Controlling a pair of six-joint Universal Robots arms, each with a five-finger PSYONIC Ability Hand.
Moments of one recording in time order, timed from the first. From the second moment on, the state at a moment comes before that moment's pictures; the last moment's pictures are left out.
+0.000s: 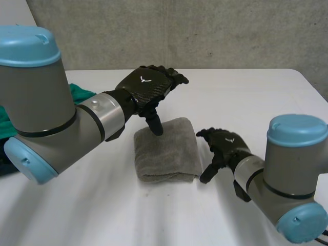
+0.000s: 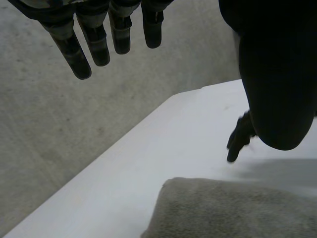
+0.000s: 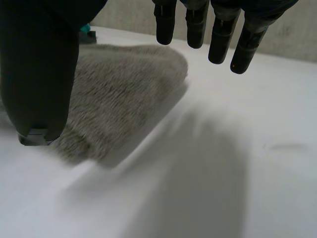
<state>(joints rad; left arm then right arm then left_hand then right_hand) 4.14 -1.97 -1.18 2.98 -1.25 3.38 2.08 -1.12 1.65 -0.10 1.50 3.24 0.19 0.20 0.21 0.21 0.05 0.16 0.22 0.21 0.23 0.05</state>
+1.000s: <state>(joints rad) 4.14 -1.97 -1.22 2.96 -1.23 3.36 2.18 -0.74 1.20 -0.15 1.49 3.40 0.19 0.20 0.21 0.21 0.05 0.70 0.83 0.82 0.80 0.57</state>
